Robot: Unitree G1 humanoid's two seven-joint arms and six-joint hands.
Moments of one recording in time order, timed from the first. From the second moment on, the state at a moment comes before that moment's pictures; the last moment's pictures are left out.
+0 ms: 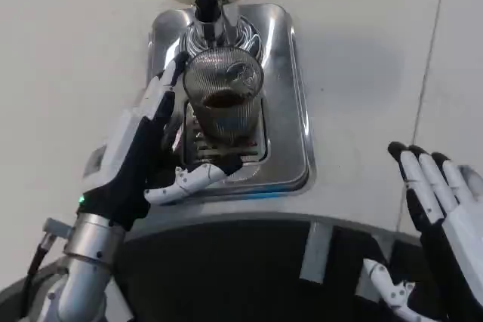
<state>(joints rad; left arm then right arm) -0.47 0.37 -0.12 0.72 0.44 -0.74 0.33 0.48 -0.22 0.12 -0.76 -1.09 0.05 0.04</state>
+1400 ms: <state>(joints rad) -0.62 0.25 -0.18 0.95 0.51 -0.70 0.55 0.49 -0.14 0.09 -0.85 -1.07 0.06 0.21</state>
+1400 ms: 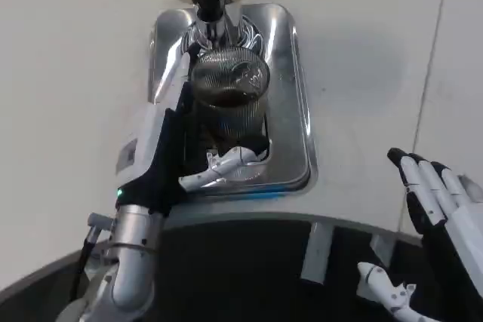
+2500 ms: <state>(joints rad) -0.67 0.12 -0.22 0.96 0.53 -0.58 0.79 0.40 -0.13 0.06 -0.80 -1.04 0.16 0.29</state>
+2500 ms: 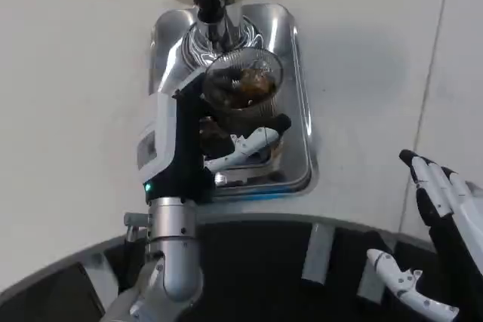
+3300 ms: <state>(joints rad) -0.51 0.27 -0.20 0.80 0.53 -0.66 0.74 0.32 -0.17 0.09 -0.74 -0.99 0.16 0.30</state>
